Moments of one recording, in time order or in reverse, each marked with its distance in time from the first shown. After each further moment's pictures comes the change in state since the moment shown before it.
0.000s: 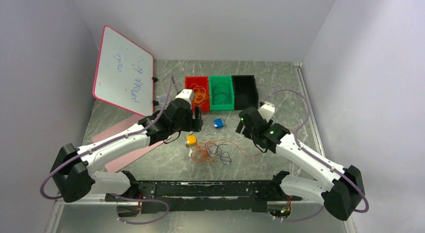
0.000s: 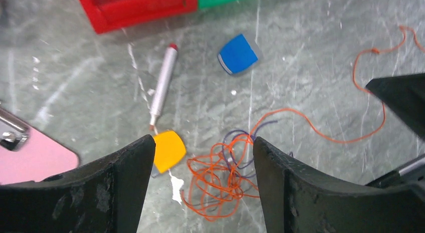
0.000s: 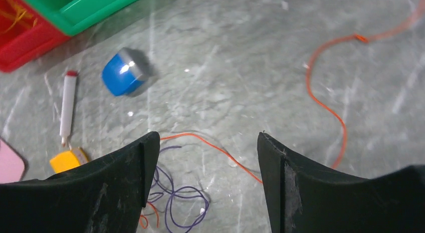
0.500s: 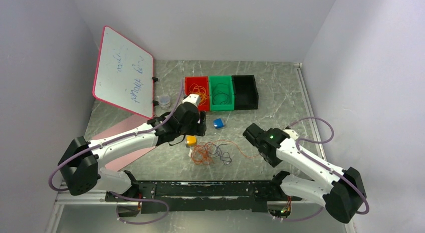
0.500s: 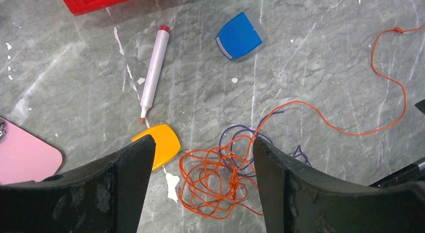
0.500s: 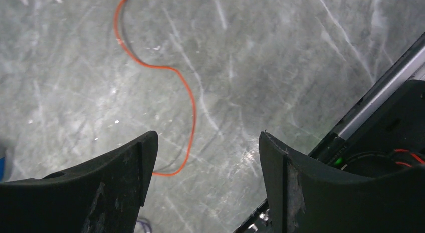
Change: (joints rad) left arm -0.079 0.103 0.001 0.009 -0.010 -0.026; right arm -0.013 -0.034 -0.065 -0.599 0.153 0.768
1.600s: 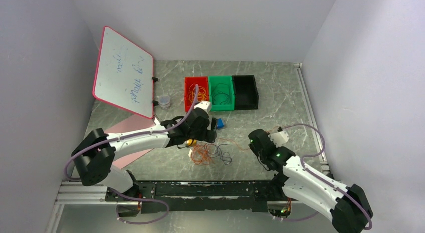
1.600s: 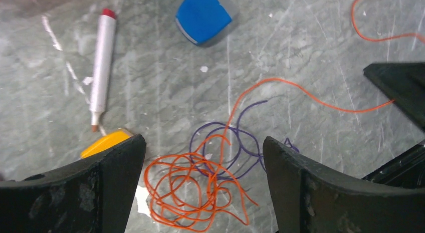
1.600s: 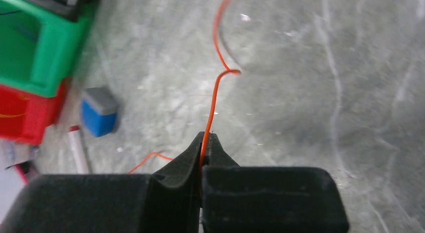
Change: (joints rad) left arm -0.059 0.121 0.001 0.094 0.038 0.003; right arm -0.028 -0.226 -0.386 0.738 -0.092 -0.196
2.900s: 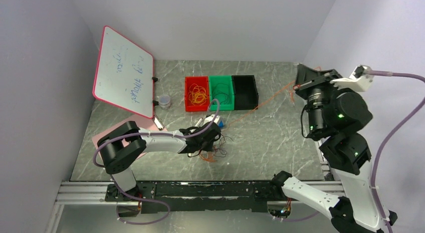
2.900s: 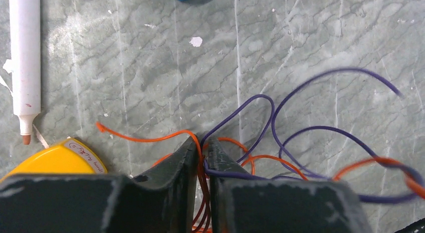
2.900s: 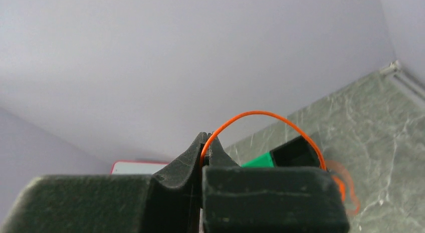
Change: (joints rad) left arm -0.110 0.257 -0.021 0.135 -0.073 -0.008; right arm -0.004 0.022 1.182 -0.030 0.219 -0.879
